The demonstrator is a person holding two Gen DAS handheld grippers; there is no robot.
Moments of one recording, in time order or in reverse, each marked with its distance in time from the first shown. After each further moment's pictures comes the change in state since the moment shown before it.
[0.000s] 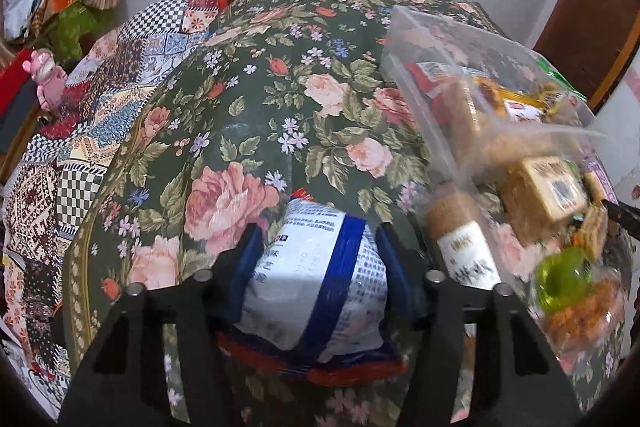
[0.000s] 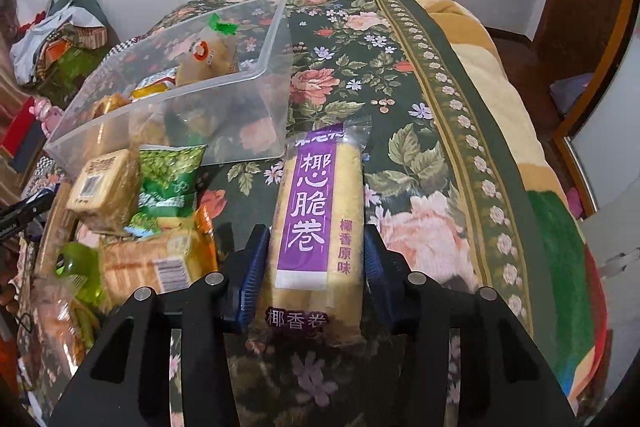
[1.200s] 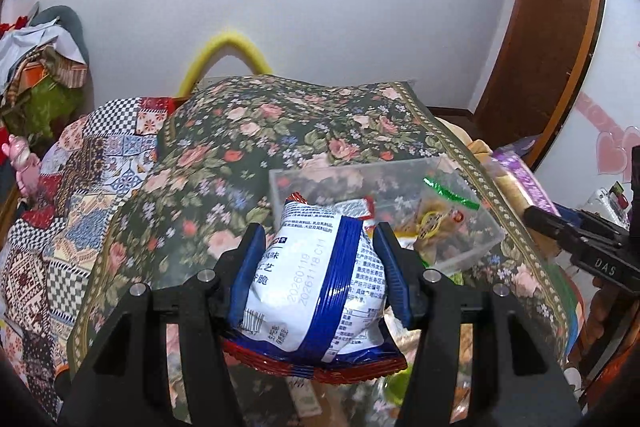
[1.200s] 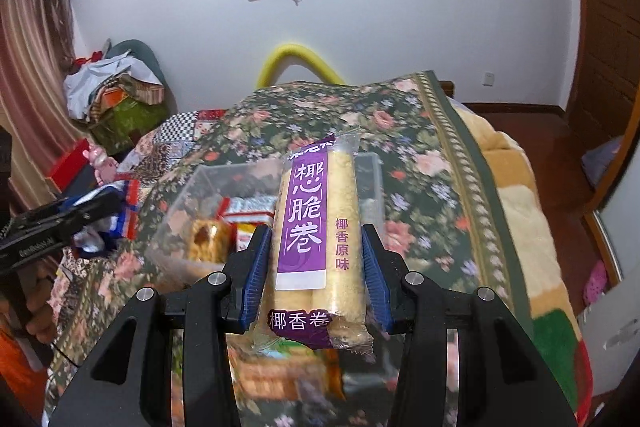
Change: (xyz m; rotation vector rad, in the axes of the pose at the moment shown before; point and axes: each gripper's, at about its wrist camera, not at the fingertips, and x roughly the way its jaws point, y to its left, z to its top) left arm -0.079 -0.093 0.093 0.080 -0.243 -0.127; right arm -0.055 0.059 0.073 -0.075 -0.291 0.155
